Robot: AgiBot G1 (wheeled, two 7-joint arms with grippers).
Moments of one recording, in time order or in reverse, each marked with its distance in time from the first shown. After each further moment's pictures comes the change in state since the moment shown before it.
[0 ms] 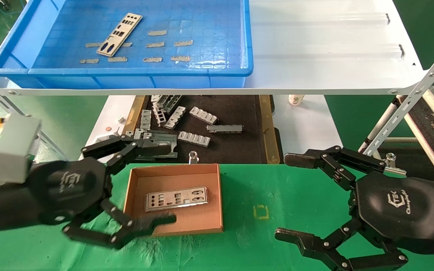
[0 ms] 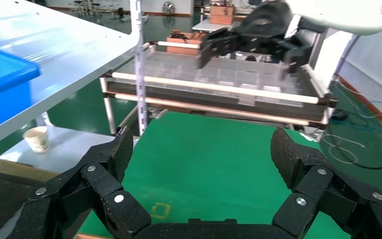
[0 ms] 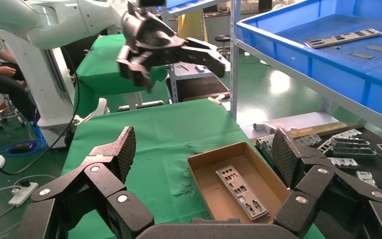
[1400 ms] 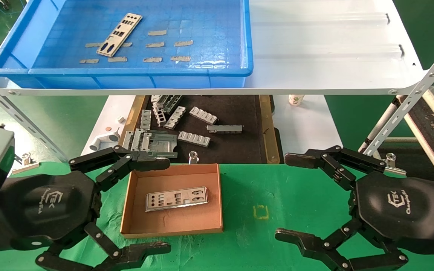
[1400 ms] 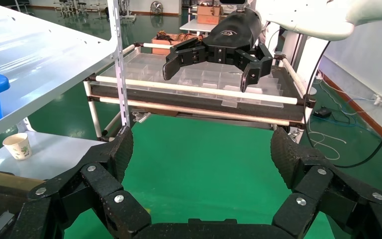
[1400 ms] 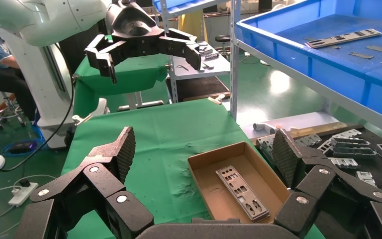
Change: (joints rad) left arm 0.062 -0.057 -0.056 -0.145 -0.036 -0.006 -0.080; right arm 0.000 0.000 0.000 0.000 0.000 0.000 0.000
